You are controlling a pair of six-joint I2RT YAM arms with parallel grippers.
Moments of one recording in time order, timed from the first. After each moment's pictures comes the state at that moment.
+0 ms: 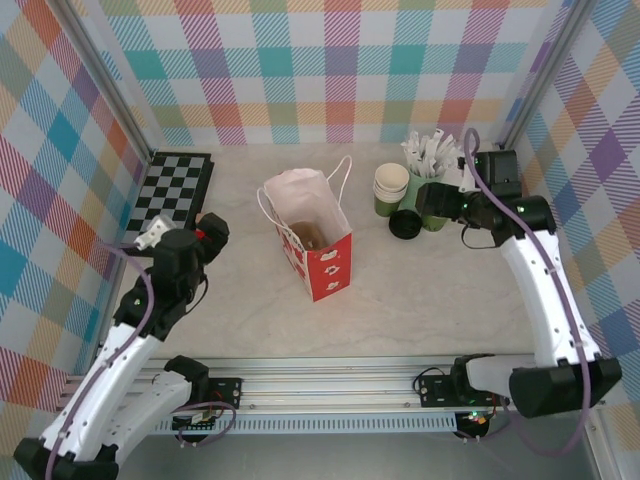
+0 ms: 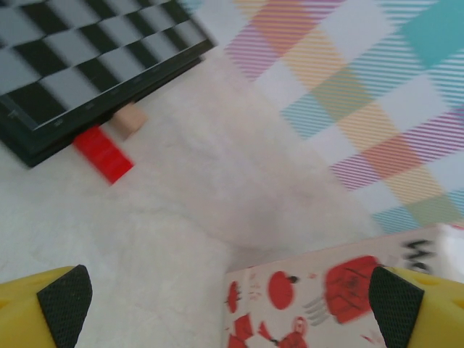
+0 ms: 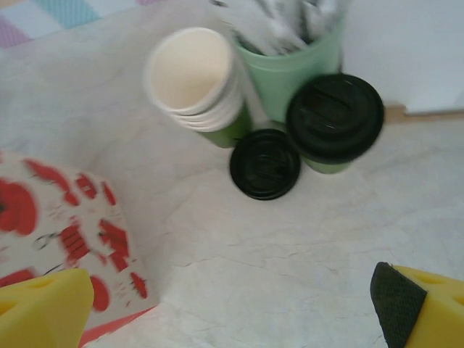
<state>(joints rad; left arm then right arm) -0.37 0.71 0.82 -0.56 -0.39 -0.93 0.10 1.26 1.40 -0.99 -0.12 0.31</state>
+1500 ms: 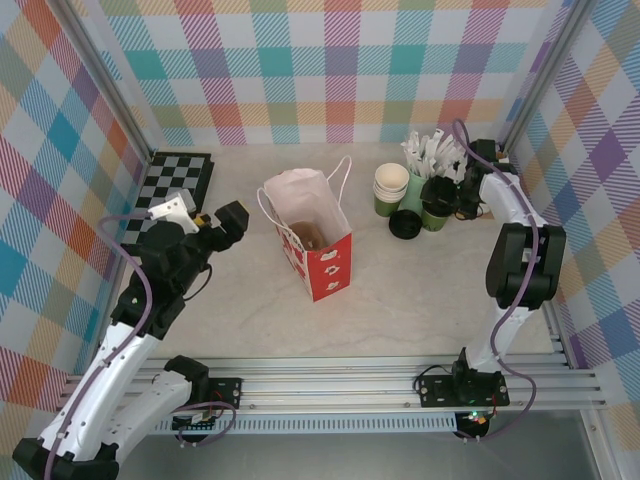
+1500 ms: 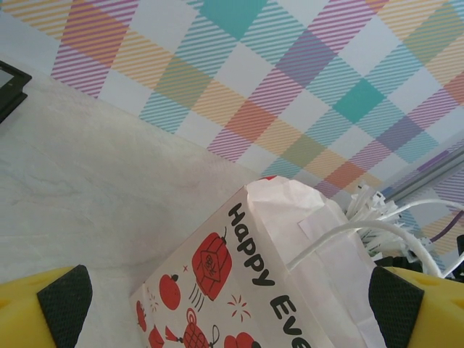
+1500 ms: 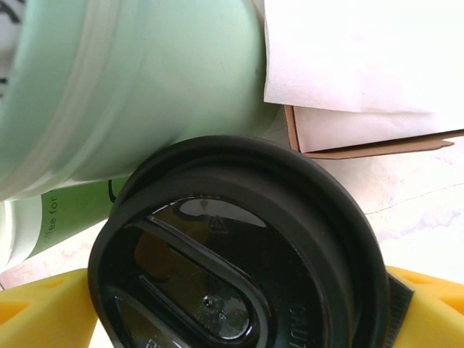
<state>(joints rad) -0.37 0.73 0.85 -0.32 -0.12 -0.66 -0.07 1.89 1.55 -0.80 -0.26 0.26</state>
